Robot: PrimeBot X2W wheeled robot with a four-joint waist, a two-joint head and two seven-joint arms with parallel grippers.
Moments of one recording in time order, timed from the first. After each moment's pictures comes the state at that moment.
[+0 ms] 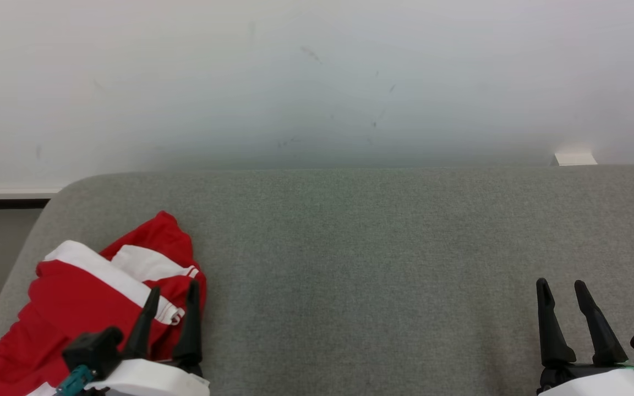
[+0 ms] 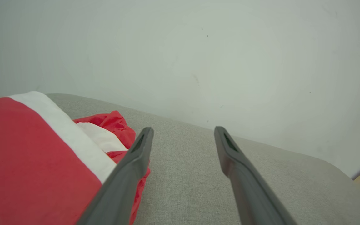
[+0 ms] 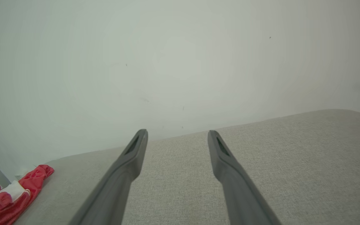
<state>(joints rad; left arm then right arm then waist) -0.10 0.06 -0.04 0.19 -0.37 -0.08 -0.18 -0.06 -0.08 0.05 0.16 0.48 0.13 -0.18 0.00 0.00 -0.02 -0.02</state>
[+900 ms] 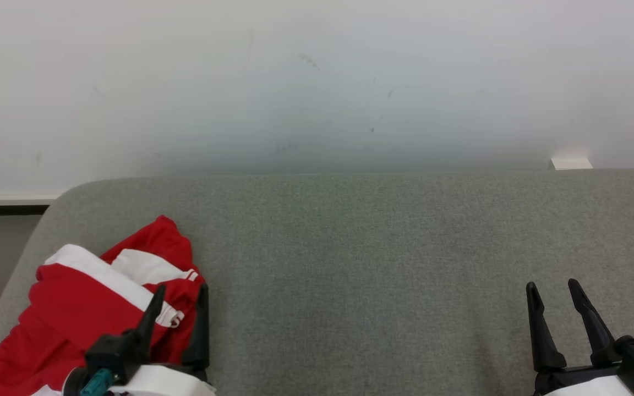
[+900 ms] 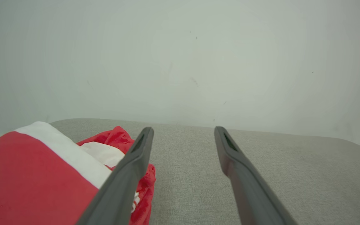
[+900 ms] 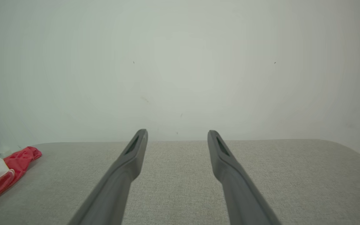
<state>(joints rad) -0.10 0.05 -0.05 0.21 -0.18 -0.08 -0.23 -0.06 -0.09 0.06 0.17 0.30 0.13 -0.23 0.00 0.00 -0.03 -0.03</state>
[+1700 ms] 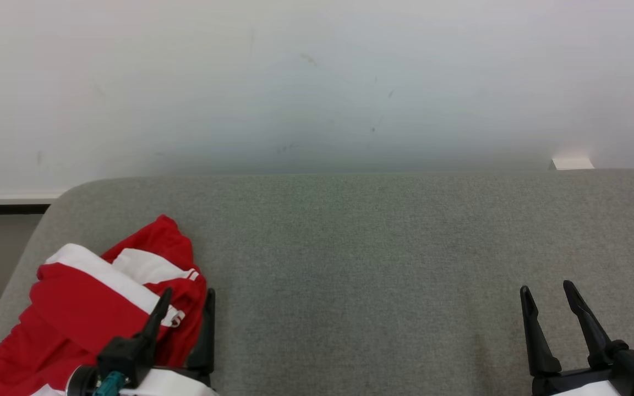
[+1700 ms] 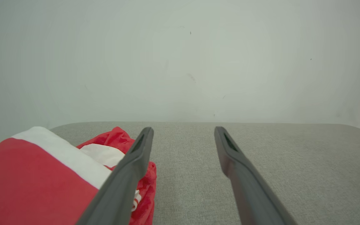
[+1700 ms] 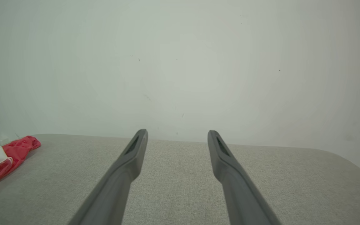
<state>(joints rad) -0.11 0.05 -0.05 0.25 -0.10 -0.10 -0.26 -0.05 -0.08 0.07 0.18 0.22 0.13 -0.26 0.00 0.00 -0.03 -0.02</state>
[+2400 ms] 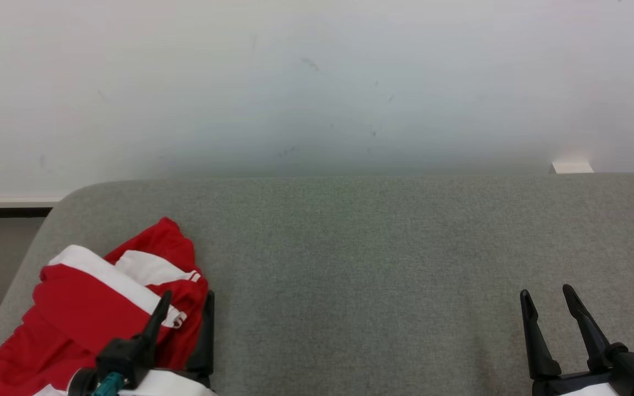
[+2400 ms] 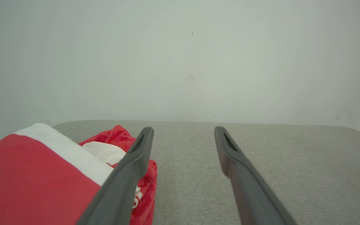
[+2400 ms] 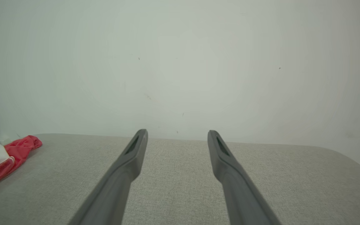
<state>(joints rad) -0.11 0.05 -0.05 0.27 -0.12 -0.10 -0.26 -0.05 -0.09 0.07 0.19 0.23 0.13 -0.26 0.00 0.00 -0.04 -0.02</state>
